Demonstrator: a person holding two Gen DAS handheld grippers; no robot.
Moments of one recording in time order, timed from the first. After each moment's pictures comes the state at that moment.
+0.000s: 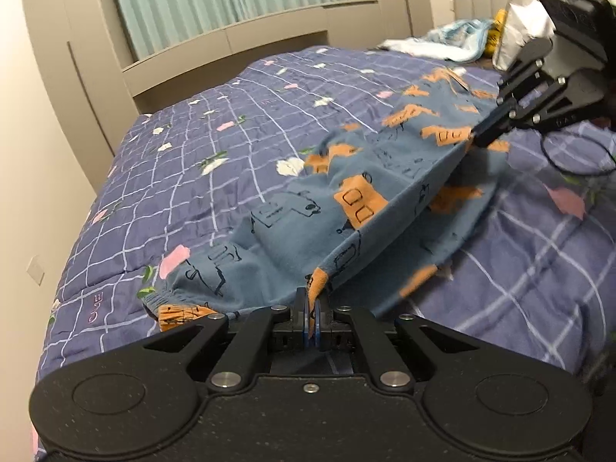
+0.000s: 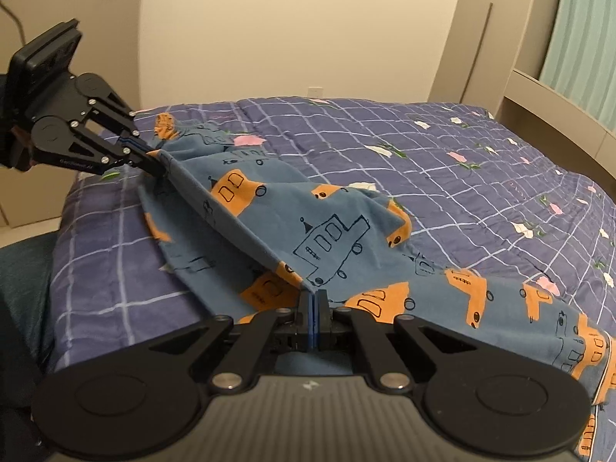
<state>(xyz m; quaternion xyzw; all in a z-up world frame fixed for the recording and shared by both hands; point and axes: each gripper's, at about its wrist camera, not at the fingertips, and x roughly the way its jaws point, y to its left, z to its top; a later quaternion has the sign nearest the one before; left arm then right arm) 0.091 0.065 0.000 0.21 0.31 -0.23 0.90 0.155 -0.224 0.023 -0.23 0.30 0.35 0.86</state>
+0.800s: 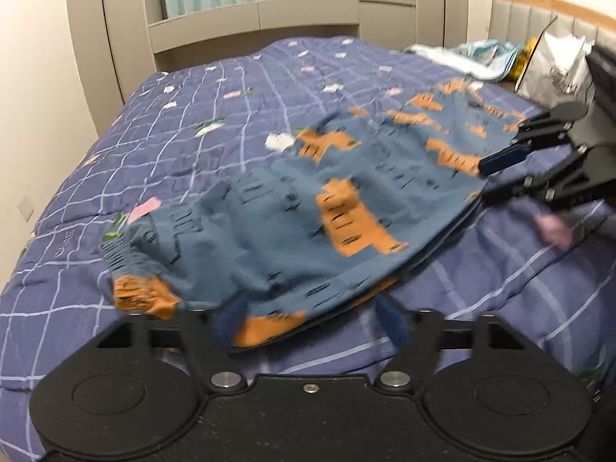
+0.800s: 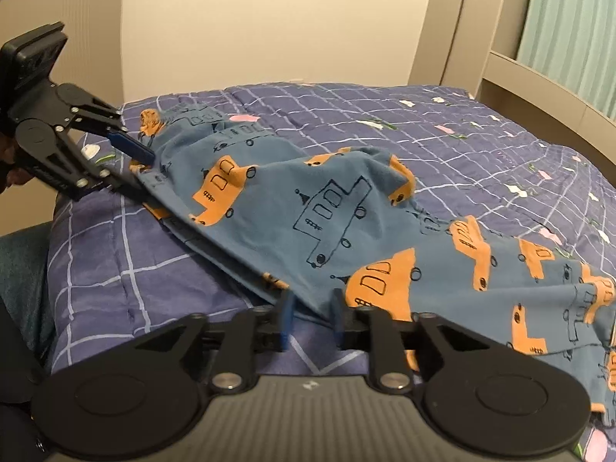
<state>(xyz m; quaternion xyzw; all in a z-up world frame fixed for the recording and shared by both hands) 0.079 0.041 -0.012 0.11 0.34 -0.21 0.91 0.135 -0.230 -0.012 -0.19 0.30 0.30 0.88</state>
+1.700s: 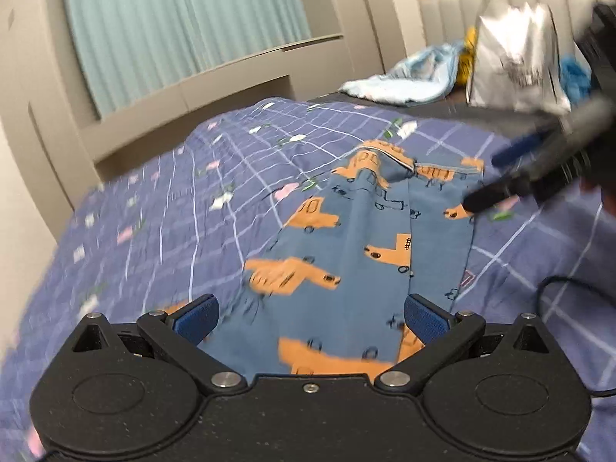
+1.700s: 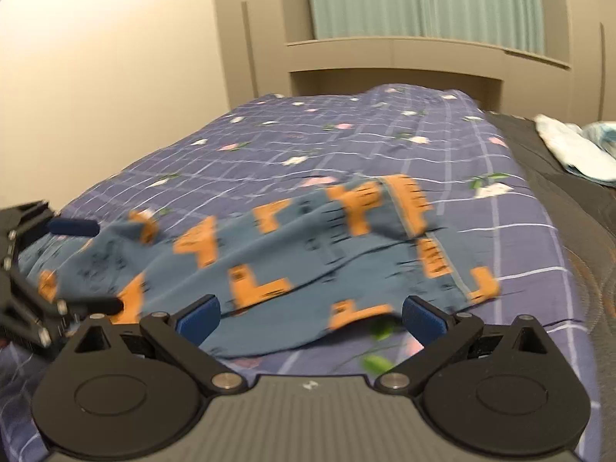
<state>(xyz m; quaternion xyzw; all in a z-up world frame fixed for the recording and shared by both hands) 0.162 -0.208 -0.005 0.24 0.23 -0.26 0.91 0.174 -0.436 0.007 0.03 0.30 0.10 0.95</state>
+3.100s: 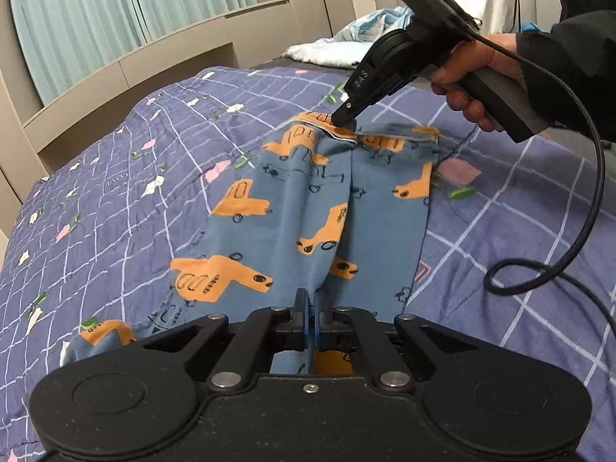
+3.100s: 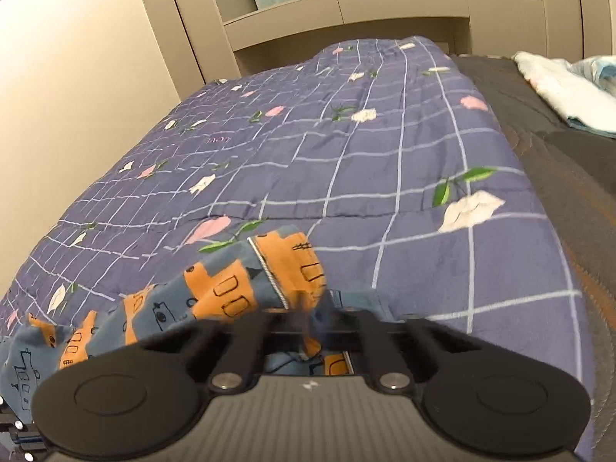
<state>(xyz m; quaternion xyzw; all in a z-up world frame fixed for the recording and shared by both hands) 0.183 -0.235 -0.011 0.24 0.29 -0.32 0.87 0.326 -0.504 0.003 0.10 0.35 0.07 0.93</state>
